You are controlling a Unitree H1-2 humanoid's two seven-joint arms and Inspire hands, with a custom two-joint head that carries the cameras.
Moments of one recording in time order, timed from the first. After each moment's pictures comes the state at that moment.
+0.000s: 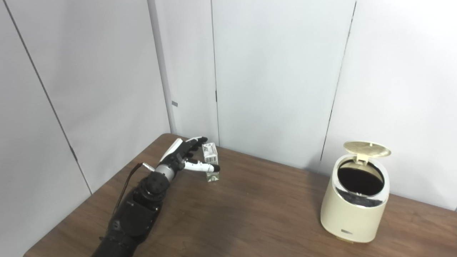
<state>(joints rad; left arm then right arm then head) -0.41 0.57 0.12 0.28 0.17 0.27 -0.10 -0.19 -0.32 -0.05 0.26 -0.32 -0.43 -0.43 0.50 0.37</state>
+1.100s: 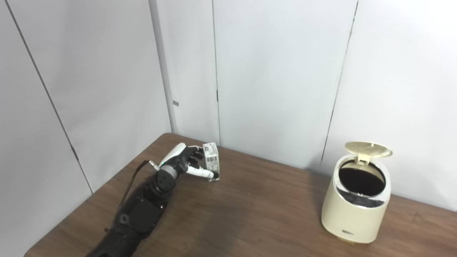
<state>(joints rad) -0.46 0.58 0.03 0.33 0.30 0.36 -0.11 -0.19 -0.31 -0.07 0.26 -0.29 -0.43 -0.38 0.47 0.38</state>
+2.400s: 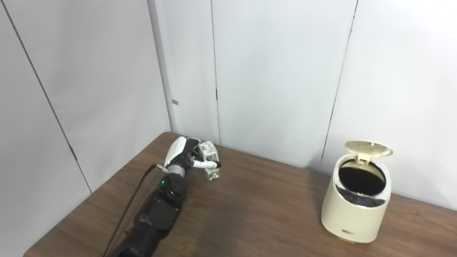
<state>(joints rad) -0.54 0.48 0.07 0.56 0.32 0.18 0.20 -0.15 -0.30 -0.09 0.21 -0.30 -0.40 -0.32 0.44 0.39</state>
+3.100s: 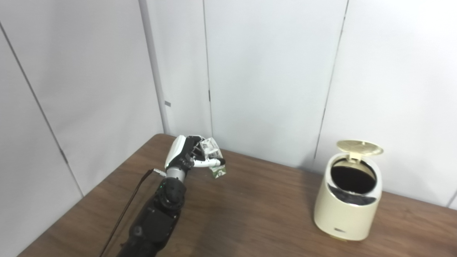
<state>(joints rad) -0.47 0.42 0.09 0.30 0.27 0.14 0.17 -0.13 -0.26 -0.09 0.15 -0.31 -0.34 -0.31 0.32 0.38</state>
